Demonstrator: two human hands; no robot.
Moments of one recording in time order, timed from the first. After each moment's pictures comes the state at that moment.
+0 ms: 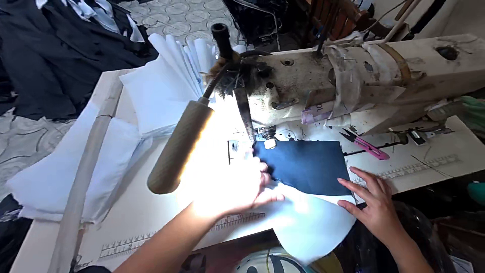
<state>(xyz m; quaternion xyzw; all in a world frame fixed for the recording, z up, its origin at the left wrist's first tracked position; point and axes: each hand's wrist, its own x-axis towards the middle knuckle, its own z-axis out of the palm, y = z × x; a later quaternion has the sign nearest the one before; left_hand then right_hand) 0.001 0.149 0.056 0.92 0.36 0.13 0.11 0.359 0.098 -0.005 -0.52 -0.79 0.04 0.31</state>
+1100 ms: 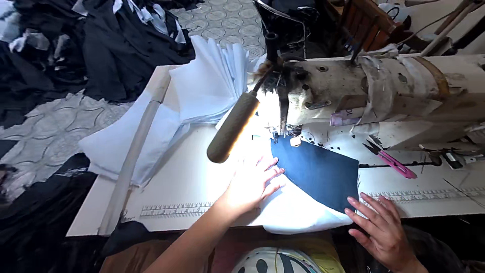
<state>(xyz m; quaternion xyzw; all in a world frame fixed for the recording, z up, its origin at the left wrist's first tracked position) -0.011 0.111 0.025 0.80 0.55 0.19 0.15 0.351 0.093 -0.021 -0.35 -0.88 -0.02 0.33</state>
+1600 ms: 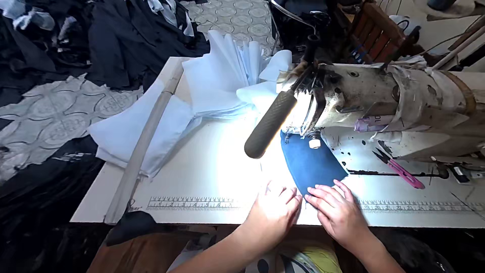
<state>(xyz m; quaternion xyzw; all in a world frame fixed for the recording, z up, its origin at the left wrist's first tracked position) 0.031 0.059 0.014 0.82 0.52 0.24 -0.01 0.245 0.113 0.004 -0.31 -0.91 0.02 0.27</state>
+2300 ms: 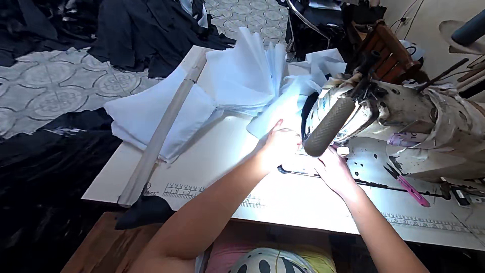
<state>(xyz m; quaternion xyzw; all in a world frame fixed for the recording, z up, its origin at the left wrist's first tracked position) -0.037 0.196 0.027 0.78 0.56 0.21 0.18 0.177 0.208 0.022 -0.38 -0.89 0.13 0.20</state>
